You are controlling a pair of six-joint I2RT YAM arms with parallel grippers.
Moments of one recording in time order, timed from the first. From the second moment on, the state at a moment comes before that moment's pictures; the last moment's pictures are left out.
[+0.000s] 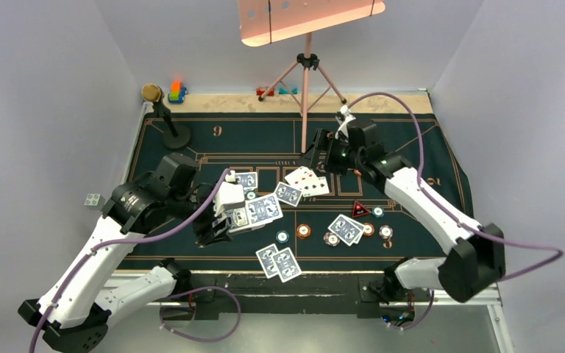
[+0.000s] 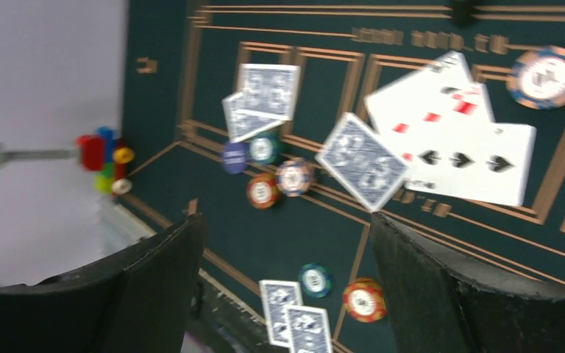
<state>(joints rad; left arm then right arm) -0.60 0.89 1.20 -1.24 0.56 0.53 0.48 1.34 1.07 -0.37 -0.23 0.66</state>
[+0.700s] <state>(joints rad) -0.60 0.90 1.19 -1.22 0.56 0.51 0.76 1.18 0.99 -0.13 -0.60 0.88</state>
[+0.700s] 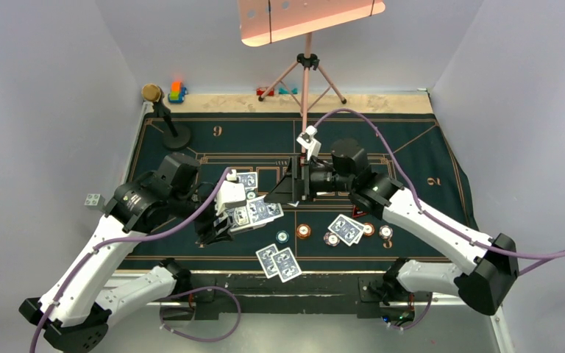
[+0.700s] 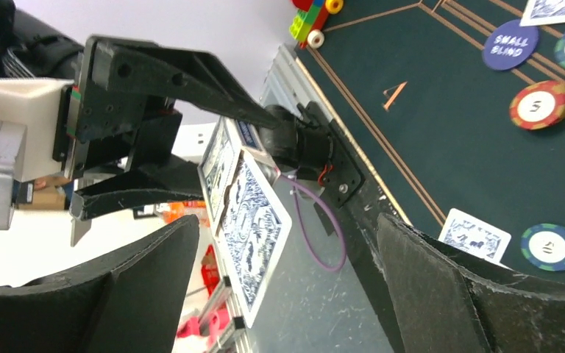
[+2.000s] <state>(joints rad) -0.60 0.90 1.19 -1.22 0.56 0.52 0.86 1.21 1.19 -0.52 -0.43 0.75</state>
